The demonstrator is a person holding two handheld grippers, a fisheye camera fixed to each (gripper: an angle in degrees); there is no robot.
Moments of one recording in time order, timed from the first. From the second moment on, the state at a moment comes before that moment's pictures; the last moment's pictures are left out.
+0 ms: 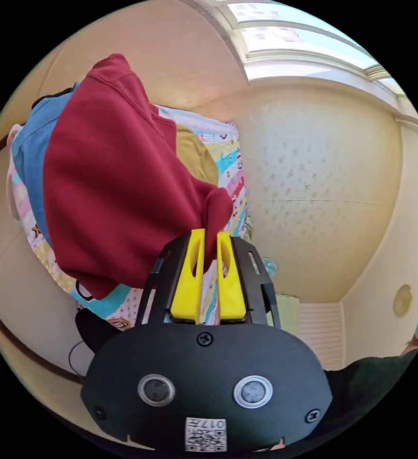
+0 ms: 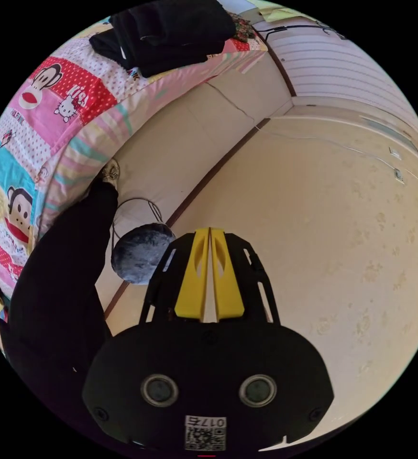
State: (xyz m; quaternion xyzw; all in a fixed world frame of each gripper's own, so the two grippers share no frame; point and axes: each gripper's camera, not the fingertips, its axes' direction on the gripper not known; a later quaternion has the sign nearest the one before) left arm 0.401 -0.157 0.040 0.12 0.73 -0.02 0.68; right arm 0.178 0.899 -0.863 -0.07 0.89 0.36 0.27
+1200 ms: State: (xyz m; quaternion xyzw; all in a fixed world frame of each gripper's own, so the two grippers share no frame) left arm 0.394 0.491 -0.227 0.09 0.72 0.53 -0.44; right arm 0.037 0.805 -0.697 -0.28 0.20 -0.43 0.84
